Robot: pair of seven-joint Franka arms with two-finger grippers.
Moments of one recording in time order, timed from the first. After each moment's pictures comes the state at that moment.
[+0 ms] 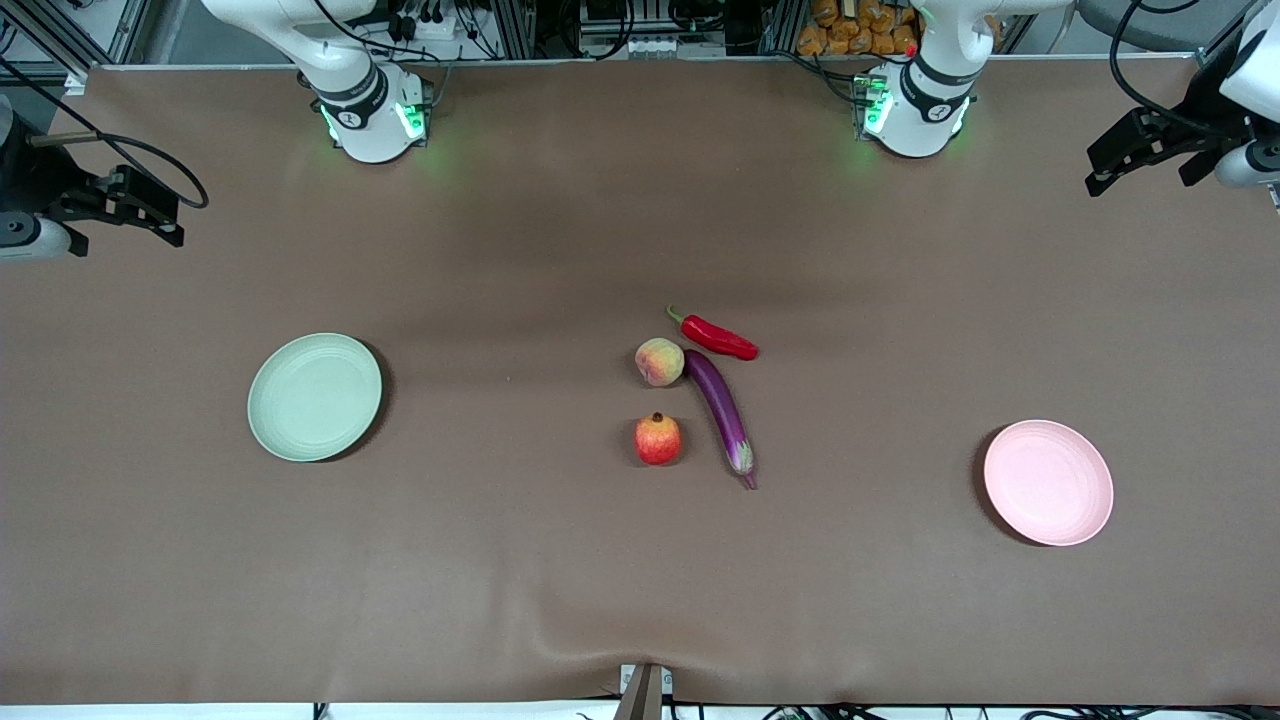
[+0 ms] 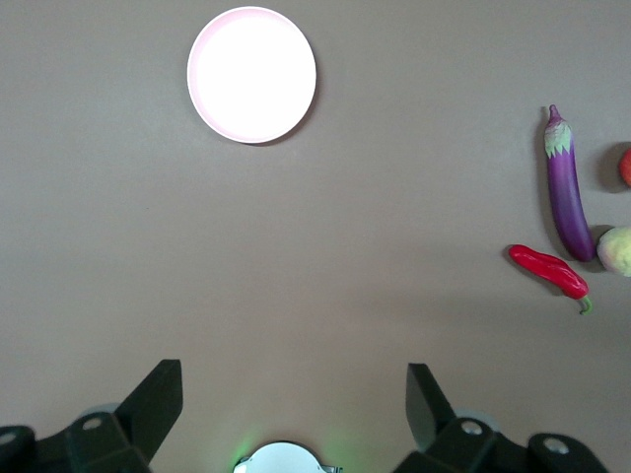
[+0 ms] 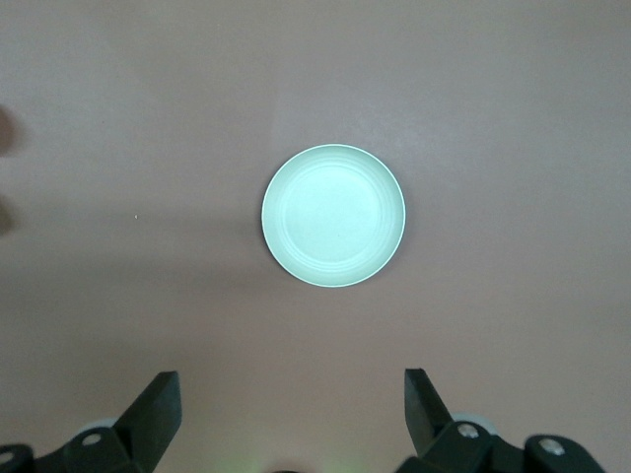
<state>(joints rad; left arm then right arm) -0.01 -0.20 -0.07 -1.68 0.02 1.48 -0.18 0.07 -0.02 -0.02 -1.52 -0.03 1.46 -0.07</state>
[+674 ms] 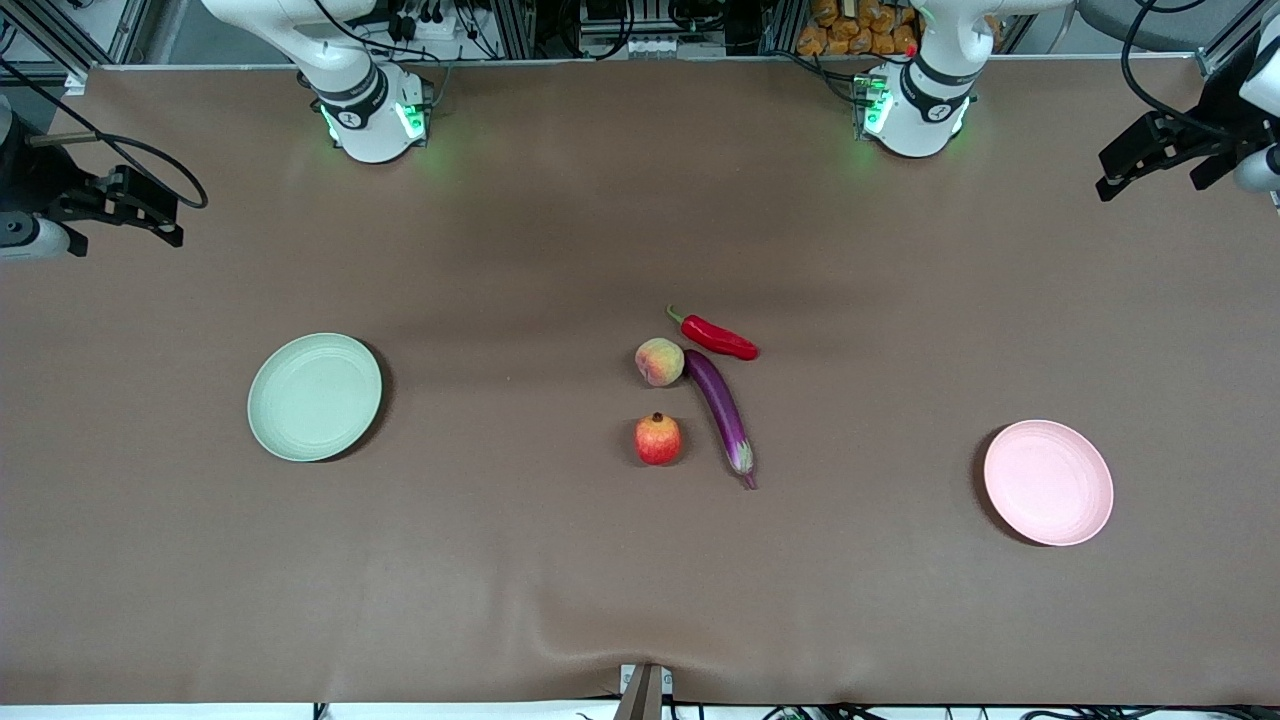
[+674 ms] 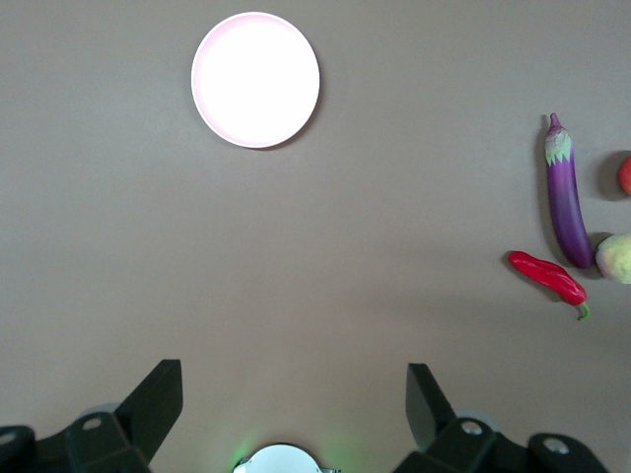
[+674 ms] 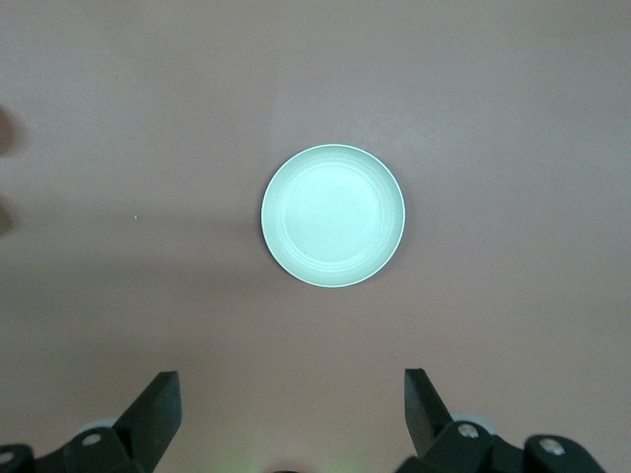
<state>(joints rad) -0.01 -0.17 -0.06 -1.65 0.02 1.47 -0.18 0.07 -0.02 -0.02 -1.52 -0.03 1.46 -0.07</state>
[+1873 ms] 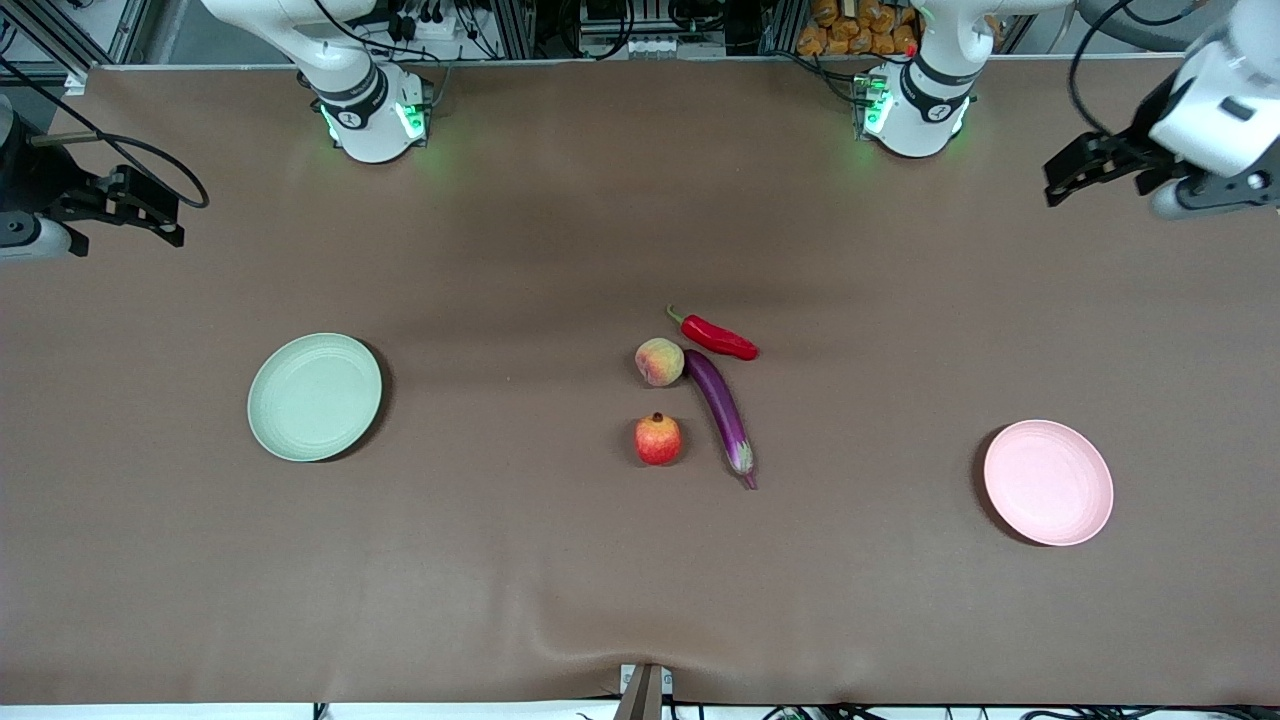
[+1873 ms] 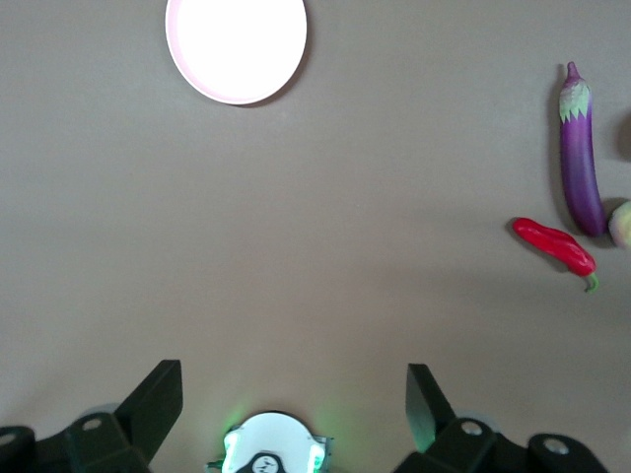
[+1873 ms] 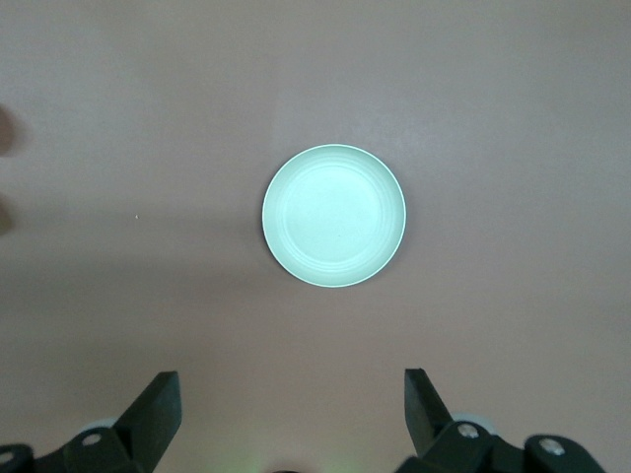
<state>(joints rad) -0.02 -0.15 -0.14 -1.71 0.01 1.46 -0.30 0.07 -0.02 -0.02 -1.52 -0.03 1.46 -0.07</state>
